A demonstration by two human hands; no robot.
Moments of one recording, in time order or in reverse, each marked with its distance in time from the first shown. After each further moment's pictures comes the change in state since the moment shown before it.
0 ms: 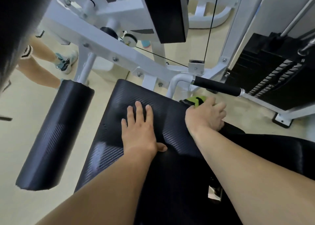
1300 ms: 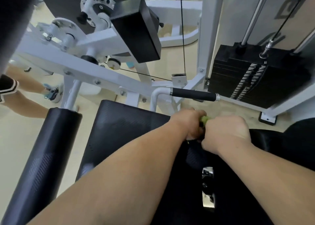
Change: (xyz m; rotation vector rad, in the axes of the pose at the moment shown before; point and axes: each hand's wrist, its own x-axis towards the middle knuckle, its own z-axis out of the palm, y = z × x) left_hand 0.066 0.164 -0.020 -0.052 -0.135 0.669; right_hand -0.010 0.061 -0.115 -0.950 -0.229 -0.460
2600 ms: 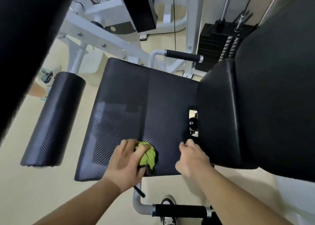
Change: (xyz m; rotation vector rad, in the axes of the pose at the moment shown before) left_hand -0.355 -0.056 0.185 0.118 0.451 -0.031; right_hand -0.199 -0.116 0.168 0.588 -0.231 -0.058
